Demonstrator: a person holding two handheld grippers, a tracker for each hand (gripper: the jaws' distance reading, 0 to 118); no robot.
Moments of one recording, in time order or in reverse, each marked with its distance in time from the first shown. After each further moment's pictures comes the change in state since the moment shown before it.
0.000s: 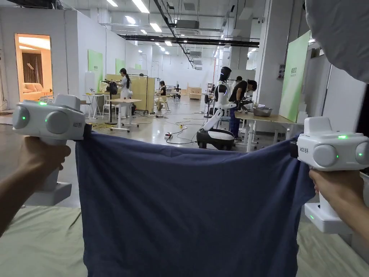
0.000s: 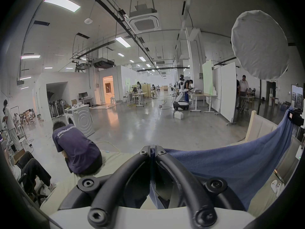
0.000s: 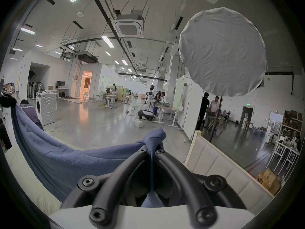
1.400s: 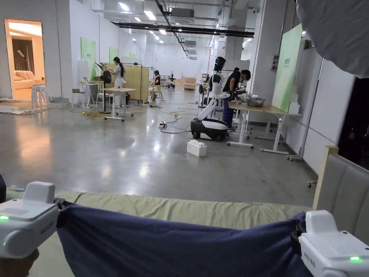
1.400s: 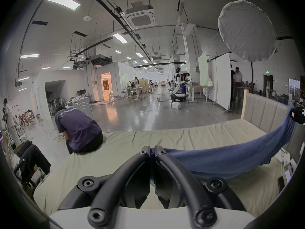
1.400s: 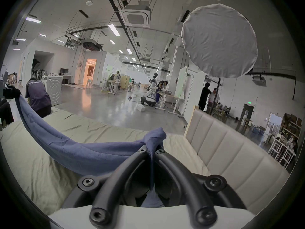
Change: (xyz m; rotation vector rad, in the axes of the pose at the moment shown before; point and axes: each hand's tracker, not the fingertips) left arm -0.007 -0.233 0.128 -0.059 -0.028 -0.032; right arm -0.012 -0.208 0.177 -0.133 0.043 0.038
